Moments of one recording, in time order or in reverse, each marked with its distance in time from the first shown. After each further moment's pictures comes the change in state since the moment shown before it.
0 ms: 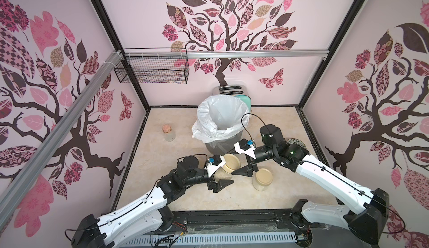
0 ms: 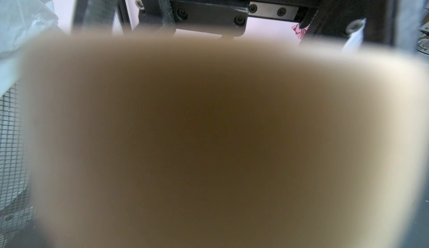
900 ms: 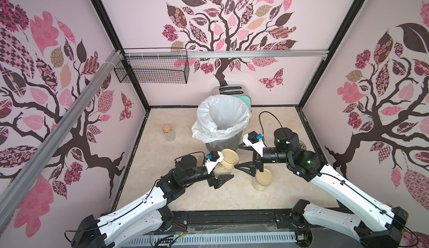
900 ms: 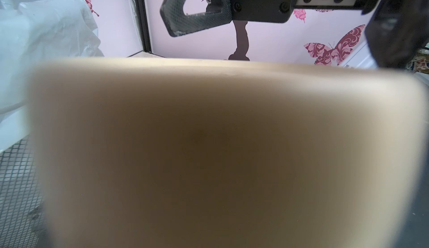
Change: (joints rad) left arm 0.017 0.002 0.000 0.064 -0.046 -0.033; right arm 0.011 -0.175 -0.011 0.002 0.295 0.399
